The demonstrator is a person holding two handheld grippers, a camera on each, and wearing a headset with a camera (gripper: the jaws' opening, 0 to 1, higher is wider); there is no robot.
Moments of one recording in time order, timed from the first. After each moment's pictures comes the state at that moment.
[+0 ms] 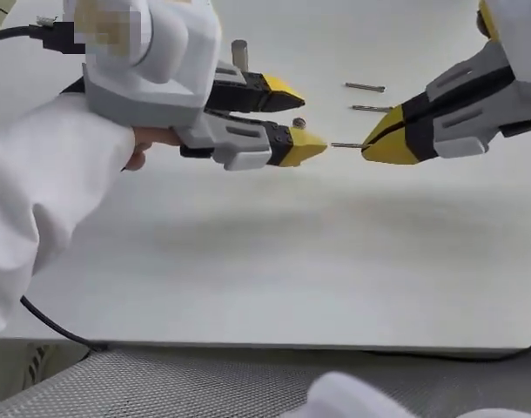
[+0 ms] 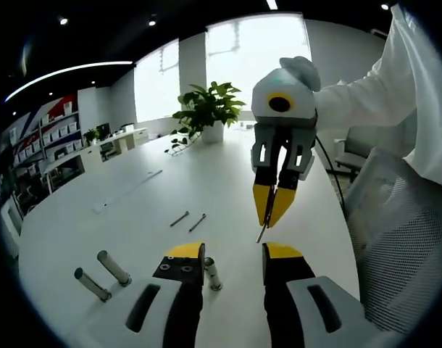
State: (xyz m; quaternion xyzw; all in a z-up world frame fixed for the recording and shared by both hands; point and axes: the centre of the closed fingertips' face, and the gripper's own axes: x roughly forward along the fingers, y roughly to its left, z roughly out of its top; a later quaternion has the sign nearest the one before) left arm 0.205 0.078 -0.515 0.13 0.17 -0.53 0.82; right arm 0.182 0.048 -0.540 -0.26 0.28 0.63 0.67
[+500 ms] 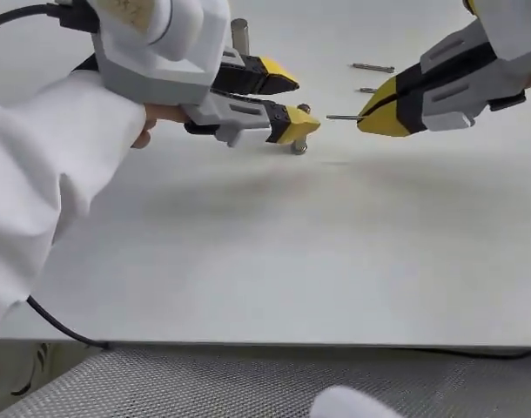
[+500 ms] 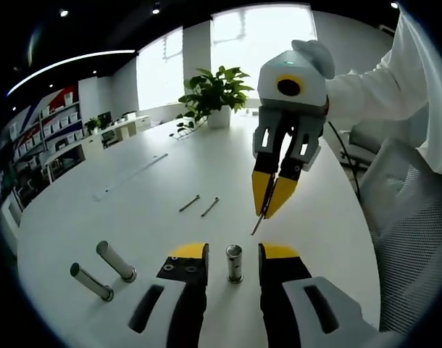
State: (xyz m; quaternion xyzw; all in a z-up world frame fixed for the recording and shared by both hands) left arm 0.239 0.091 -0.548 0.15 0.21 -0.53 0.81; right arm 0.235 0.049 -0.563 -0.28 0.27 0.62 0.68
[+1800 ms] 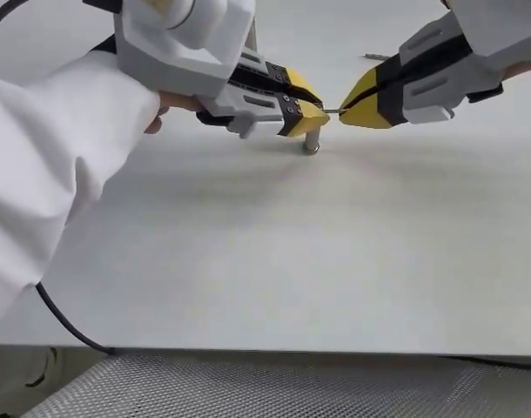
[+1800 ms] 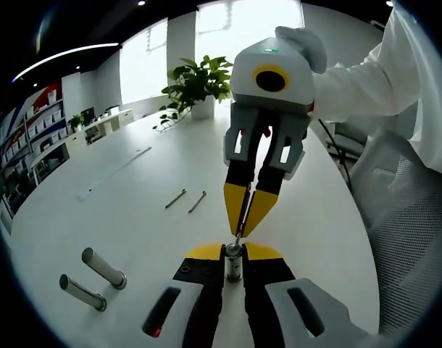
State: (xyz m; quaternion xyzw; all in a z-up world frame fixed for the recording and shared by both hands) left arm 0.220 0.080 -0.551 0.17 0.23 -0.57 0.77; right arm 0.221 0.083 -0.566 -0.29 0.24 0.65 0.66
